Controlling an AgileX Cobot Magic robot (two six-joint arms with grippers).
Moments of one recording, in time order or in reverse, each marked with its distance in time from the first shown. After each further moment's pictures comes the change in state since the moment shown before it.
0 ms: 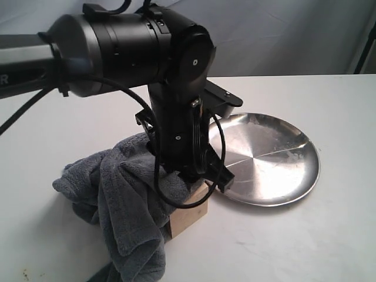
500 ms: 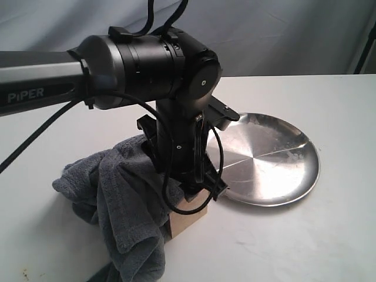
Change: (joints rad) left arm 0.000 0.060 0.000 0.064 0.000 0.000; right arm 0.000 0.000 0.000 0.000 0.000 0.000
